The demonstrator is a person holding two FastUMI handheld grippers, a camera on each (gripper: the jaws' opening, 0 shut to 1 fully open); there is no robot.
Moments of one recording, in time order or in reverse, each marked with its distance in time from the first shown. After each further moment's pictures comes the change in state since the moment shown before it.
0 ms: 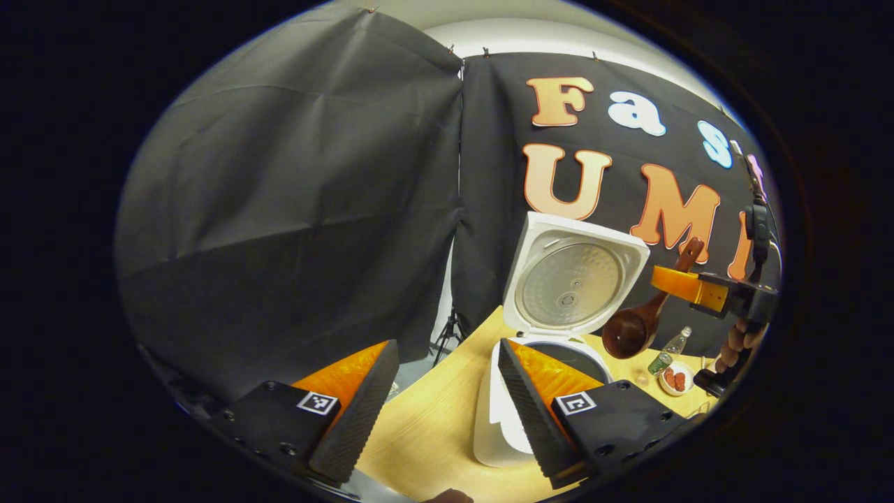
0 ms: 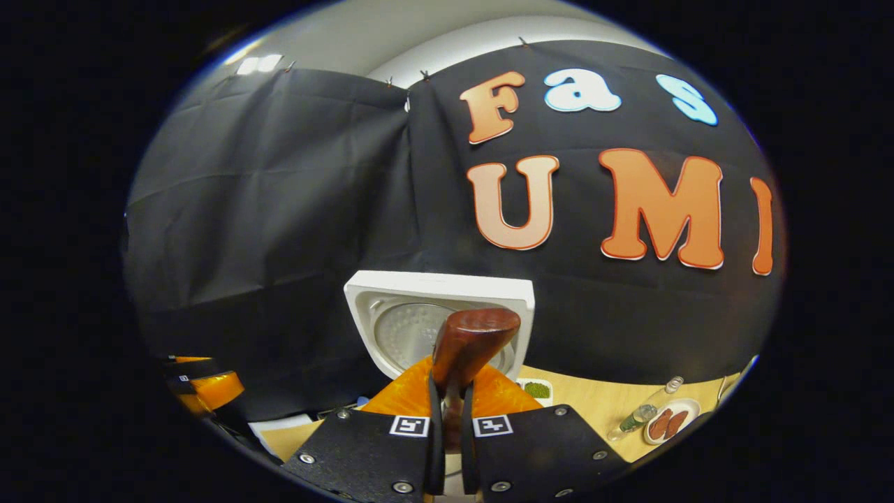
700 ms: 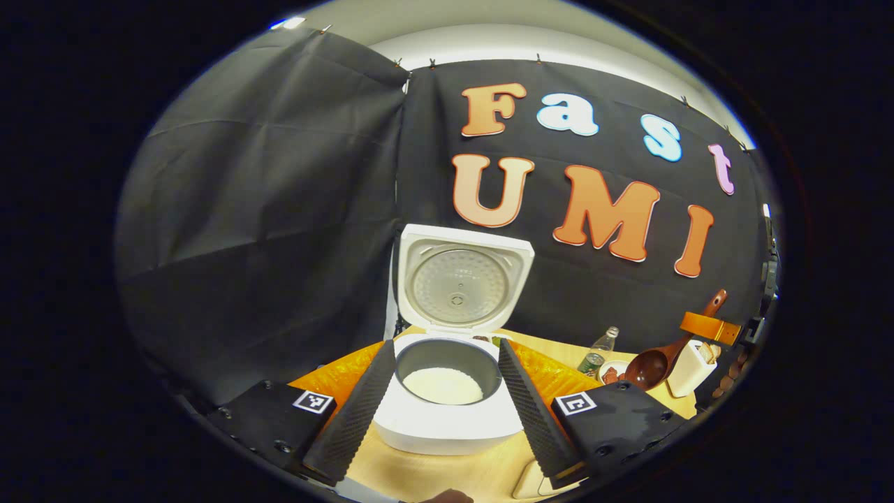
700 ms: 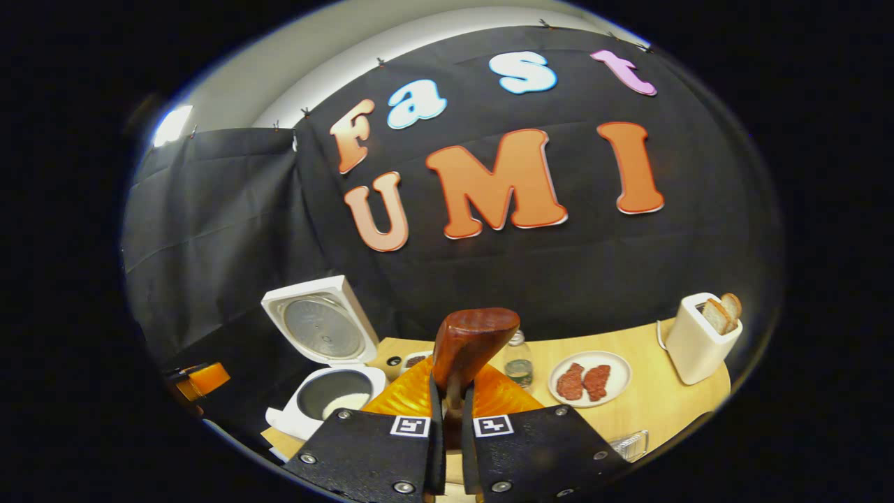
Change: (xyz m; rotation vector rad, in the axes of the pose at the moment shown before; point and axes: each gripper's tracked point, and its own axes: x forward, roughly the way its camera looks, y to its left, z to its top) left arm -0.078 -0.164 0.000 0.062 -0.031 -0.167; right arm -0.183 -0.220 -0.044 0.235 0.005 -0.303
